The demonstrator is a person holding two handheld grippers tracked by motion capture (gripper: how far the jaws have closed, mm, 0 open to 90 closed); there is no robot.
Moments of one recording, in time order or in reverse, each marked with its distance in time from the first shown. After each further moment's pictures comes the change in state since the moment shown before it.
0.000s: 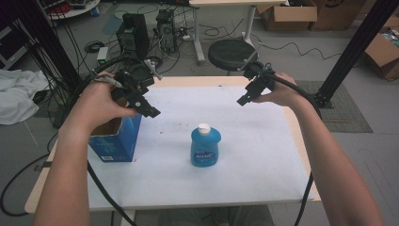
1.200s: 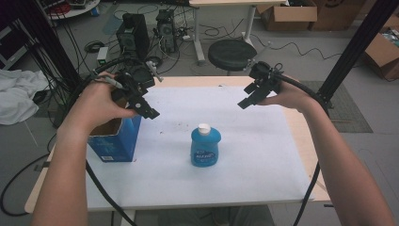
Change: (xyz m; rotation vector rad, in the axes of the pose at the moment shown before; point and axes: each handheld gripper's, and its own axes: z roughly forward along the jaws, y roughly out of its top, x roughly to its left) left arm -0.002 0.001 0.000 0.027 0.000 0.007; right arm 0.011 -0.015 -0.019 -0.114 0.134 -0.077
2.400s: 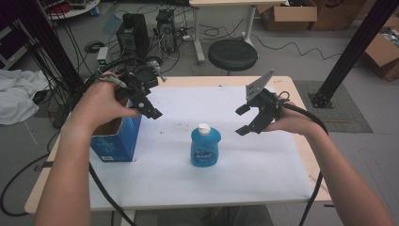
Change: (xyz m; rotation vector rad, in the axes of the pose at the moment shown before) left arm -0.001 0.007 0.004 0.017 -0.015 0.008; right arm 0.051 -0.035 0.021 -0.136 0.171 -0.219
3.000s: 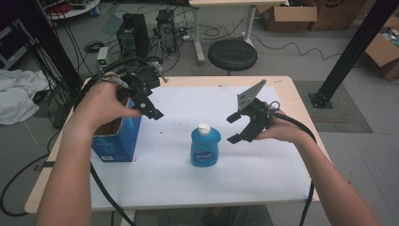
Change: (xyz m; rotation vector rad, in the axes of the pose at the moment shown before) left arm 0.000 0.002 0.003 0.001 -0.012 0.006; right arm 0.009 -0.001 0.031 -0.040 0.047 -0.022
